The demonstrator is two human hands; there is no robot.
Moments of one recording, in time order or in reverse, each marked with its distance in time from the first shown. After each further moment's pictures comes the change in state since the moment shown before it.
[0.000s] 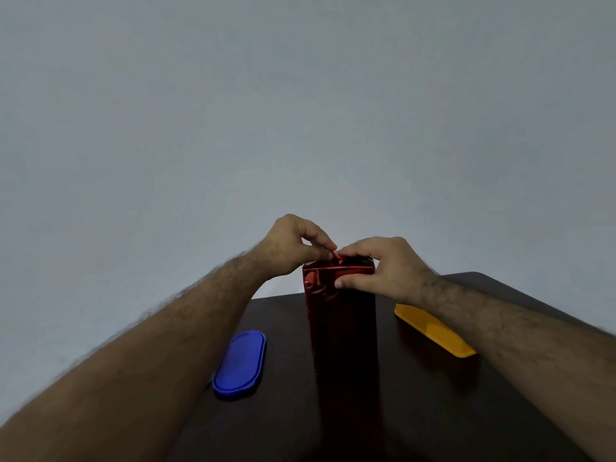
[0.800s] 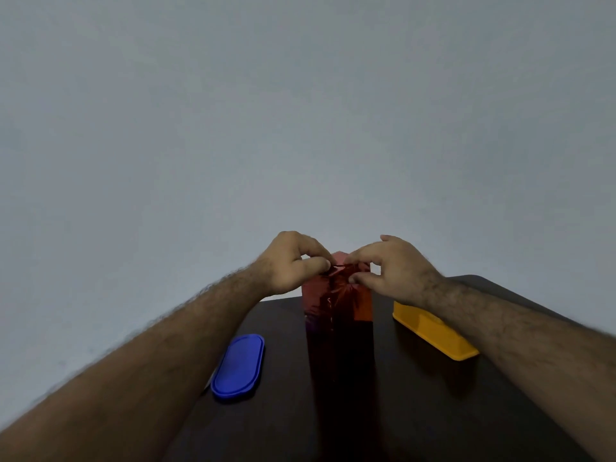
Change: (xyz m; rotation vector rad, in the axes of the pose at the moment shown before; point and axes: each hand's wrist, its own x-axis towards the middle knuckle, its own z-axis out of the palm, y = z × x) left_hand -0.024 0.011 0.005 0.068 -0.063 0.079; right_hand 0.005 0.018 -0.007 -0.288 -0.007 -0.092
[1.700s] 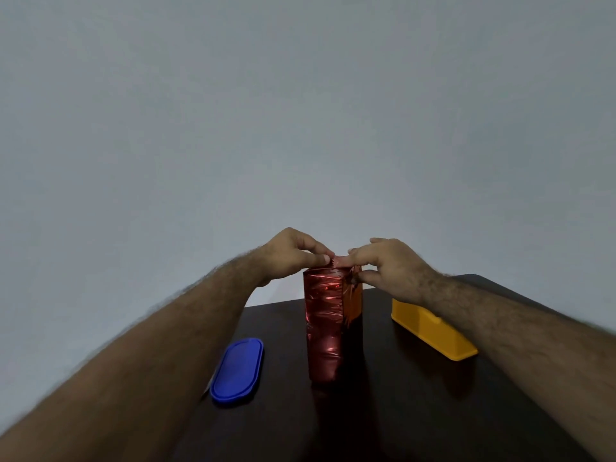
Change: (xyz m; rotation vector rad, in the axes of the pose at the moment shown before) left_hand 0.030 -0.008 -0.006 -0.159 -0.144 -0.300; right_hand 0.006 0.015 0.001 0.122 -0.100 0.037
